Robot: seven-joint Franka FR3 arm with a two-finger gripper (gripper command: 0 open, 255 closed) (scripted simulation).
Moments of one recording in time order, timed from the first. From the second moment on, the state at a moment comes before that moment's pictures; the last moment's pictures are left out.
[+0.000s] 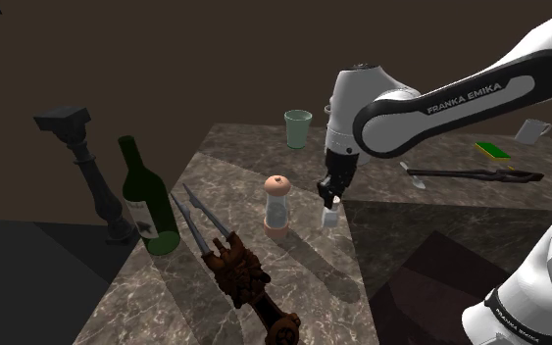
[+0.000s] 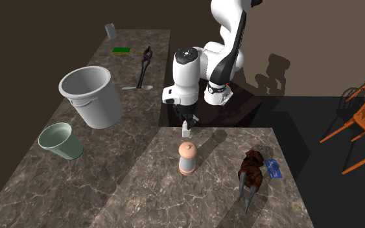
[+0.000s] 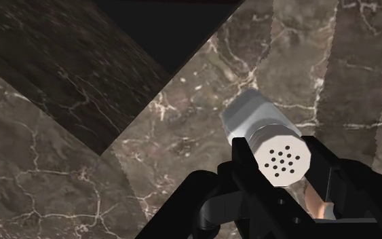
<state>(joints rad) 0.06 -0.21 0.30 -2.38 0.09 2.17 0.23</state>
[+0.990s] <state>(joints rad) 0.06 -0.28 0.28 -2.24 0.10 1.96 0.23</state>
